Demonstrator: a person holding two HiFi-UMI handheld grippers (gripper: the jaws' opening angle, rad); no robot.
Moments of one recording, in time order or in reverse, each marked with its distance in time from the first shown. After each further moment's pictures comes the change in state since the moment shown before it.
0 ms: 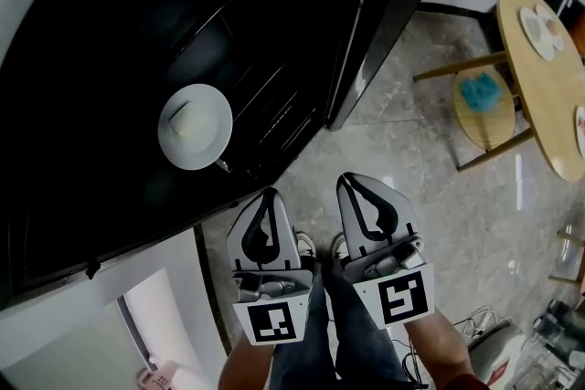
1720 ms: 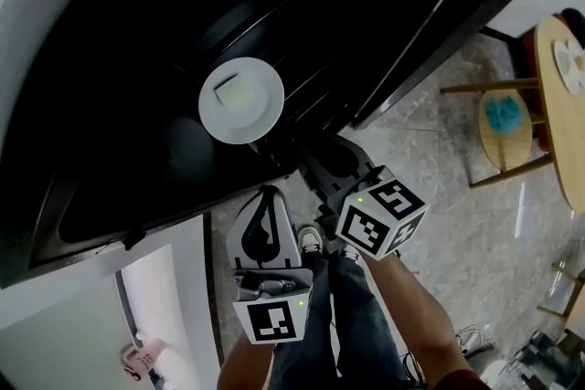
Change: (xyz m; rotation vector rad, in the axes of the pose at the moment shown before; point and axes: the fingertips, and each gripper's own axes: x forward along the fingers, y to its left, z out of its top) left arm -0.036 0.061 0.005 0.008 -0.004 0.147; right arm 0.107 0.087 -0.050 0.554 0.202 0.379
